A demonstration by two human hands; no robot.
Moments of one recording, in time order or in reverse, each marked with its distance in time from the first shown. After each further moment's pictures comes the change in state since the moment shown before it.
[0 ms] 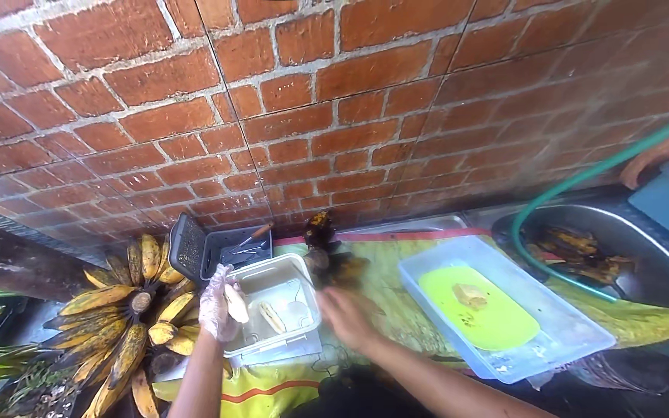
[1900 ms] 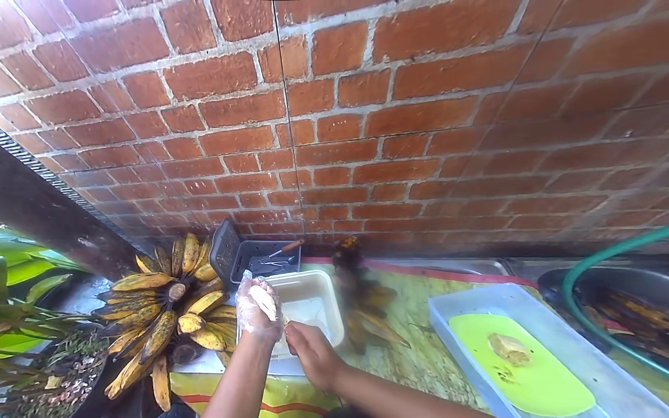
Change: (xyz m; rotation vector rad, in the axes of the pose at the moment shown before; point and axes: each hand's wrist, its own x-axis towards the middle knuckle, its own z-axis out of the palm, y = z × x) left_hand -0.058 0.030 0.064 -0.565 0.160 0.014; right_hand 0.001 -0.032 0.093 0.056 -0.313 -0.413
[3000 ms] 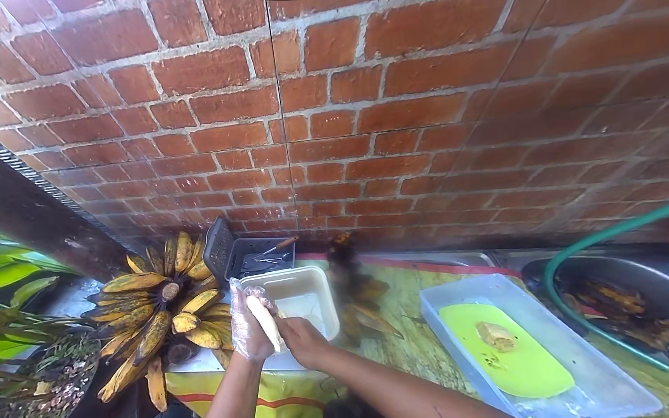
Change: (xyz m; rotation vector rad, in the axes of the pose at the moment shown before) left_hand -0.010 -0.001 -0.037 0.106 -0.231 -0.010; right_hand 0.019 0.015 -0.002 -0.237 -0.149 0.384
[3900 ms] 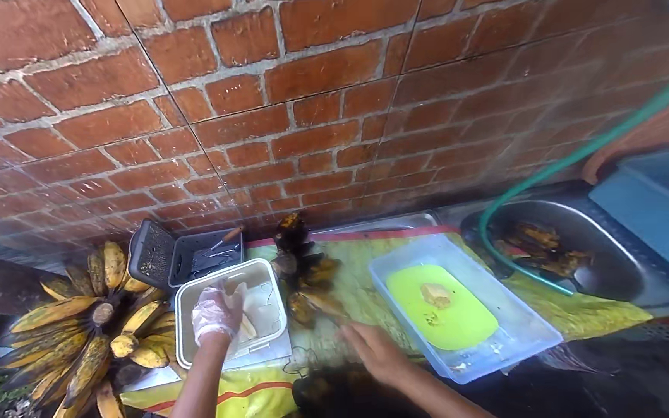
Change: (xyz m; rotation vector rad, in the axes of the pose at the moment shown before) left_hand 0.049 -0.055 0.012 2.124 0.019 0.070; right_hand -0.178 0.121 -0.129 -0.107 0.266 0.285
